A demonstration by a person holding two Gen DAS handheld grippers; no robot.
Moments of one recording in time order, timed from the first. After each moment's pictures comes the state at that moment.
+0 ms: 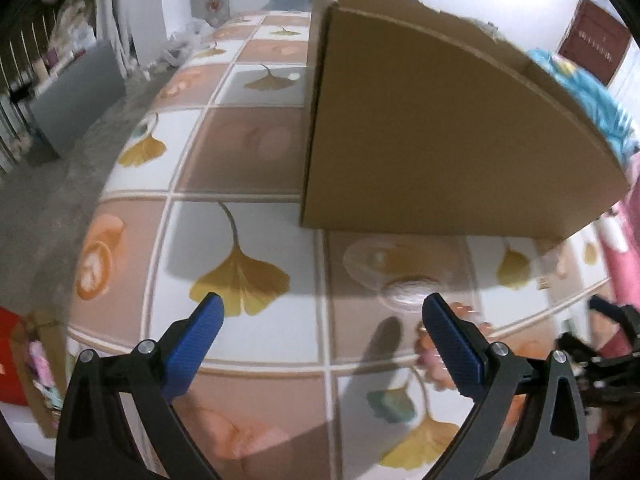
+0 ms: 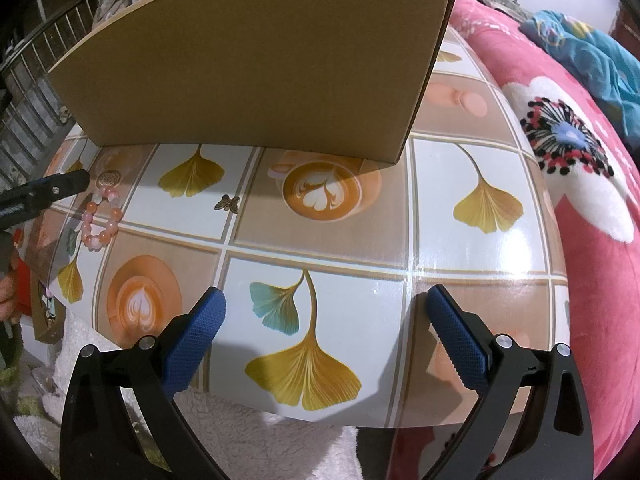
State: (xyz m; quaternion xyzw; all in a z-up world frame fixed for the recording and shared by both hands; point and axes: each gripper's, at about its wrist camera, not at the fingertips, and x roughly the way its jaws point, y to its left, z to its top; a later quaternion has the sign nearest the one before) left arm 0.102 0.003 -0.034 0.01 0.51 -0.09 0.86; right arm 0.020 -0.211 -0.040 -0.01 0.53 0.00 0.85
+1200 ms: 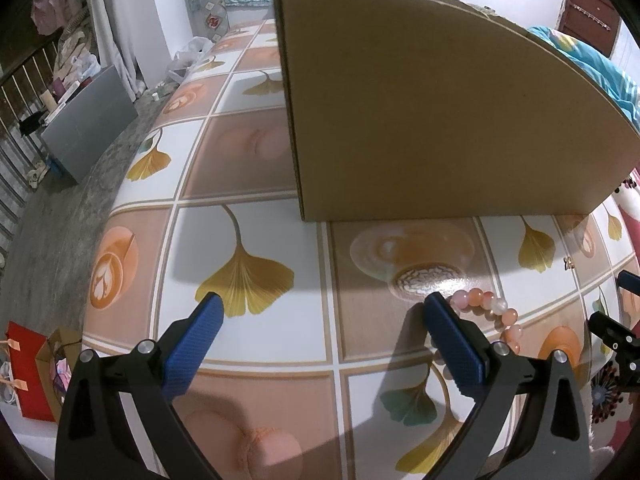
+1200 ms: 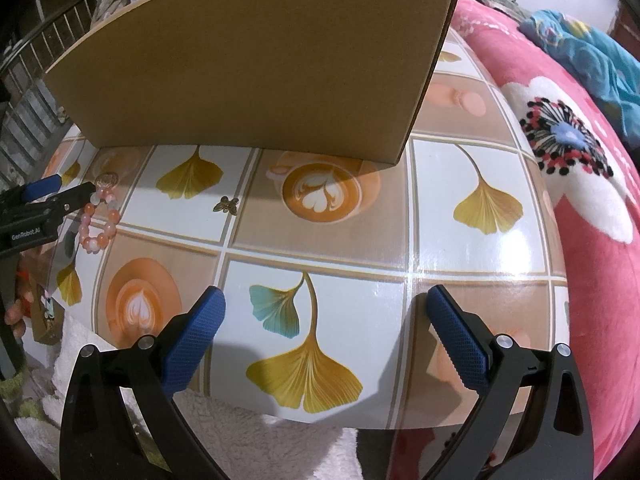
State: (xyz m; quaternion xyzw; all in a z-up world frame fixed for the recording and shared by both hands) left arm 0.094 -0.006 -0.039 0.05 0.49 -0.07 0.87; right arm 0.020 -0.211 -0.040 -0.01 0.53 0.00 0.85
